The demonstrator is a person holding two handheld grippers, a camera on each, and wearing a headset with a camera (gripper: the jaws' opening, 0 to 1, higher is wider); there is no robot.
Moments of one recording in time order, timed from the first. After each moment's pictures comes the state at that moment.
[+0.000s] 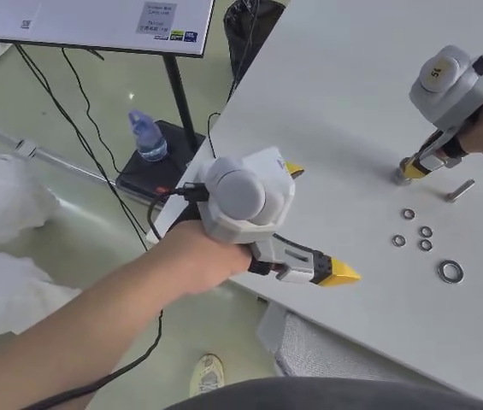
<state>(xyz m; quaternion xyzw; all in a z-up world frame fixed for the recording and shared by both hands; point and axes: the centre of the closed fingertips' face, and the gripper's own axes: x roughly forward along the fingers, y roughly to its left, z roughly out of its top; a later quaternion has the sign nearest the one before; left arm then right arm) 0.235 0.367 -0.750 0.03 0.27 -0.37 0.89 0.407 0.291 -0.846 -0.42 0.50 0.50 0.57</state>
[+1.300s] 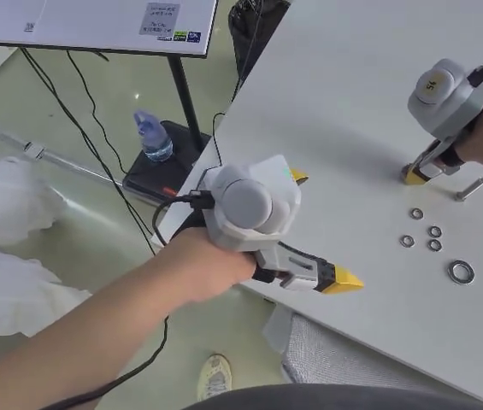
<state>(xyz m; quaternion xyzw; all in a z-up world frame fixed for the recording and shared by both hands) 0.230 0.367 -0.758 0.03 0.28 -0.38 0.88 0.414 0.293 -0.865 -0.42 0.51 0.49 0.57</state>
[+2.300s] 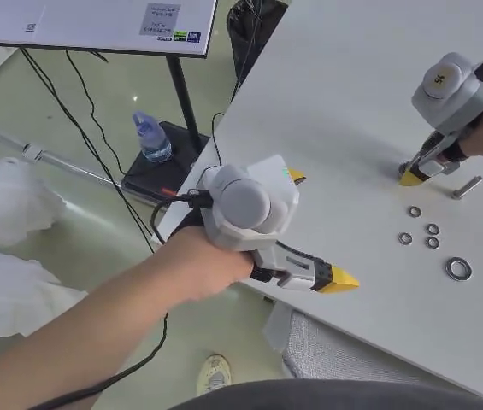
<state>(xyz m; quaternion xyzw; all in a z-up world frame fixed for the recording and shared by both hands) 0.221 0.369 -0.755 0.04 0.28 -0.38 0.88 0.406 0.302 -0.849 -0.39 0.49 0.53 0.57</state>
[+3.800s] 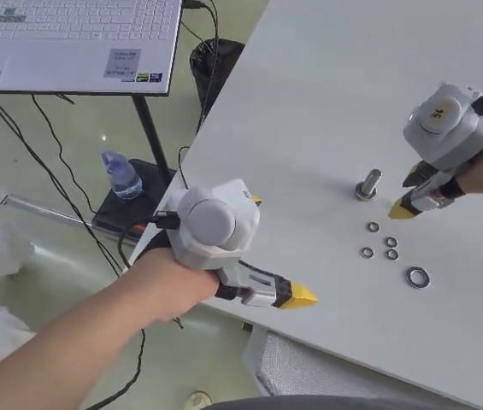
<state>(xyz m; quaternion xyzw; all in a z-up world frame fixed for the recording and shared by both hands) 0.214 0.376 -0.764 0.07 0.31 -0.37 0.87 0.342 0.248 -0.800 -0.39 0.47 0.52 0.59</state>
